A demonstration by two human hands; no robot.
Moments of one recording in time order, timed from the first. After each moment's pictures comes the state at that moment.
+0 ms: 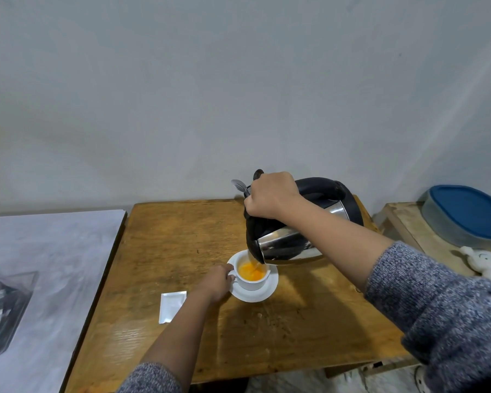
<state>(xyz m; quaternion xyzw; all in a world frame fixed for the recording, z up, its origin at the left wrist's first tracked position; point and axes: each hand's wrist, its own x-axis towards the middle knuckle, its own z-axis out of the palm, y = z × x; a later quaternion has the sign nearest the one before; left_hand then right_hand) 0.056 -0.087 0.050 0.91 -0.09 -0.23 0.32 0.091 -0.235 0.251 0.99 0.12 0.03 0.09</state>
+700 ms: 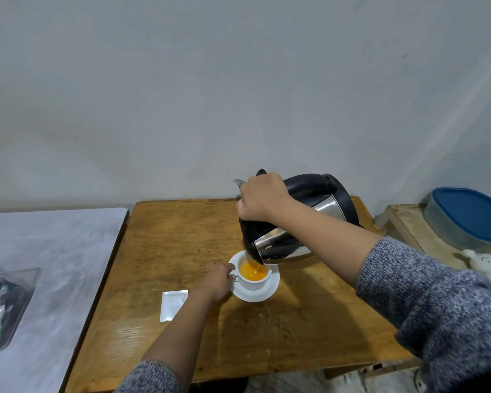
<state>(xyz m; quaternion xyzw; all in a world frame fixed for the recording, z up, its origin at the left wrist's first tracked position) 0.057 -0.089 0.051 0.92 -0.09 -0.23 0.31 0.096 -0.215 0.248 0.98 0.15 0.02 0.16</state>
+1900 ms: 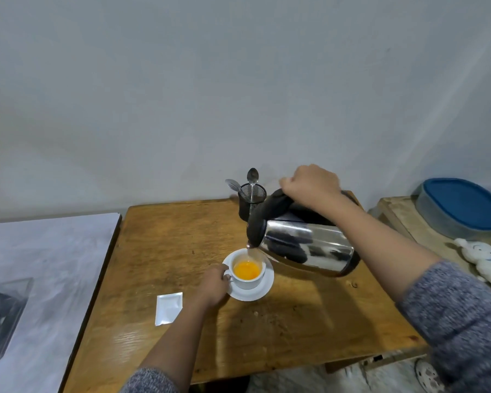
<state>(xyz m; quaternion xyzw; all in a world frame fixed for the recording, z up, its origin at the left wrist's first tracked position) 0.043 -0.098 0.056 0.91 -0.04 -0.20 0.37 0.077 -0.310 0.259 0.99 -0.09 0.03 -0.10</state>
